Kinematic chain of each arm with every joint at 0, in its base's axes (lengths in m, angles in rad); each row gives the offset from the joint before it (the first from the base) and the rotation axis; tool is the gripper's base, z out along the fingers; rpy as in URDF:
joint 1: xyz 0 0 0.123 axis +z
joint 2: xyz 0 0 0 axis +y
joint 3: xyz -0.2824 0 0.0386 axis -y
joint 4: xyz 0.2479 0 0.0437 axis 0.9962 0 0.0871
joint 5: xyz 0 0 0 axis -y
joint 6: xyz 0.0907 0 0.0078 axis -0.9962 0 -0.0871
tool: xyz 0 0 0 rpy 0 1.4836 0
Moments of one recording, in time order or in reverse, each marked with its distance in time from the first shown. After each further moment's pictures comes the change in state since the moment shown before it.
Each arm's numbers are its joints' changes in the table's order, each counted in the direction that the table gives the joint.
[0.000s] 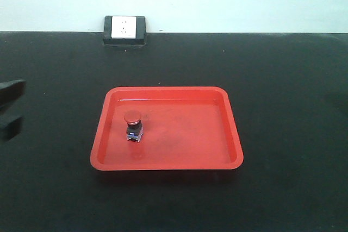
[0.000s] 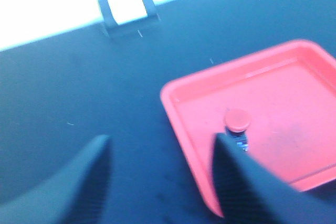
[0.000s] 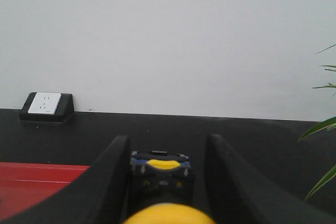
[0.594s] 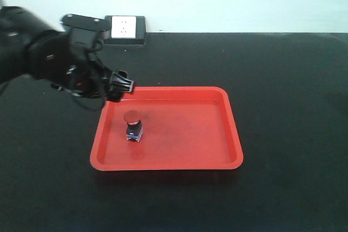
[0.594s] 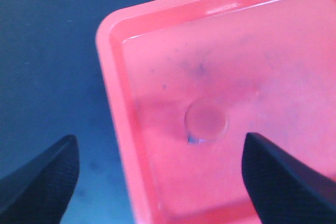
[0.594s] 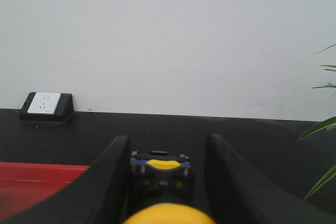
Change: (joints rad) left arm 0.000 0.798 0.512 -0.224 -0.179 0.006; right arm 0.000 0.000 0.000 -0.003 0.000 0.000
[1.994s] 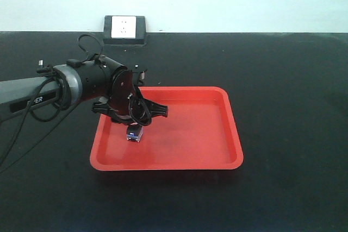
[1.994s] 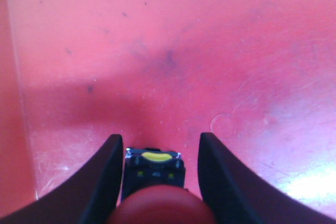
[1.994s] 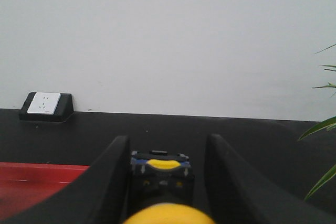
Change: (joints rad) left arm 0.000 0.495 0.209 -0.164 0.072 0.068; right arm 0.000 0.000 0.000 0.000 0.000 0.000
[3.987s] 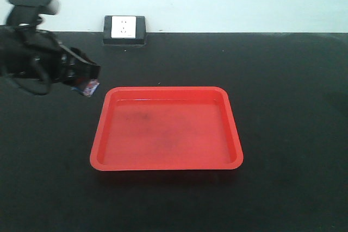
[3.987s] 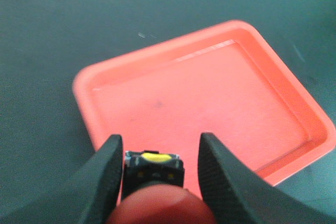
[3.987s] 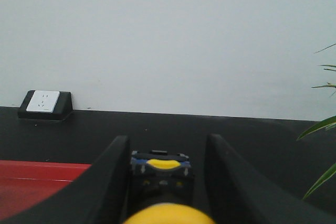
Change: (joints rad) left arm 0.217 -0.662 -0.303 -0.430 0.044 -0.703; right arm 0.000 0.000 0.000 -0.003 -0.004 0.003
